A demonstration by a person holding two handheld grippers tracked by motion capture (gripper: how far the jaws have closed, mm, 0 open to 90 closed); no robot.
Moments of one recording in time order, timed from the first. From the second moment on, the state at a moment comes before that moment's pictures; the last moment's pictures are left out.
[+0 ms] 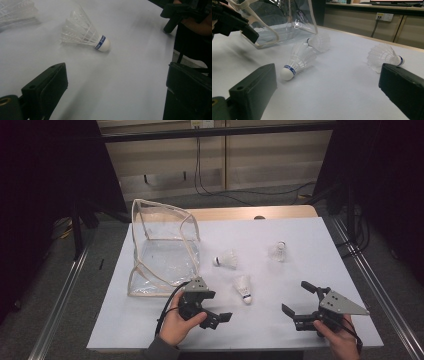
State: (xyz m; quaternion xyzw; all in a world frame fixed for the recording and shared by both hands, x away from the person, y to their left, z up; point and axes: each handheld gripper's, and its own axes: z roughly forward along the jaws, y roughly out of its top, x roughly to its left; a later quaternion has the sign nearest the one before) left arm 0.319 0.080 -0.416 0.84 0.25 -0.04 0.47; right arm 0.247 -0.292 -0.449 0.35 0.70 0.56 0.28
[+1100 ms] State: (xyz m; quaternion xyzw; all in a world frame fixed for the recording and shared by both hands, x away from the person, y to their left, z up) left arm 0.318 0.122 -0.415 0.84 0.24 -0.04 0.48; right arm 0.247 -0.287 -0.446 0.34 0.70 0.56 0.28
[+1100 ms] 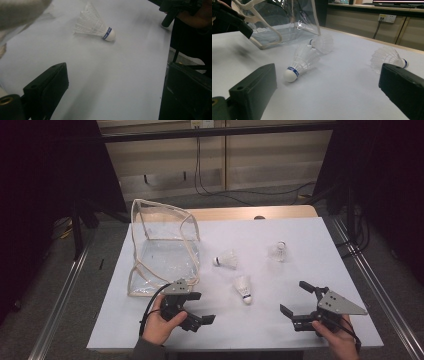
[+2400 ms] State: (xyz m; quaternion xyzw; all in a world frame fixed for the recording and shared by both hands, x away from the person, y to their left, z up) left arm 0.320 0.166 -0.410 0.84 0.25 -0.01 0.48; right arm 0.248 -0.287 -0.447 0.34 0.70 0.56 0.28
